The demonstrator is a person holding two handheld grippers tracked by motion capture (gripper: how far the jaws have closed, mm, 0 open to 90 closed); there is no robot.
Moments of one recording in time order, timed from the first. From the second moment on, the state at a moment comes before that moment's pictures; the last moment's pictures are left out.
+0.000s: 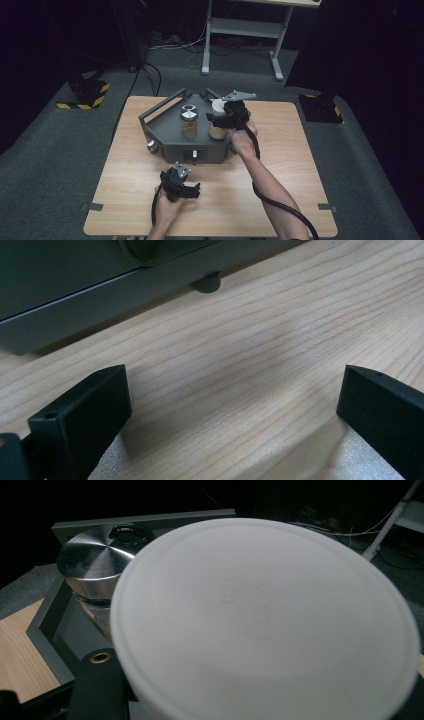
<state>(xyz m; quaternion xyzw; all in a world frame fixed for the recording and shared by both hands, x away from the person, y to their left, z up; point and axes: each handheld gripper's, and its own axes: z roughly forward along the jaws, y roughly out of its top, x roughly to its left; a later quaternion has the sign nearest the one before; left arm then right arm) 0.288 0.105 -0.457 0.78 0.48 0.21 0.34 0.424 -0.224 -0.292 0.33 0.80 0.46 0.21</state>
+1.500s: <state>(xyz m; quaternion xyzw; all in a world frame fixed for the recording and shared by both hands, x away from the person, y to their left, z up) 0.288 0.105 -0.457 0.78 0.48 0.21 0.34 0.427 -0.219 -0.315 0.34 0.79 0.47 0.21</state>
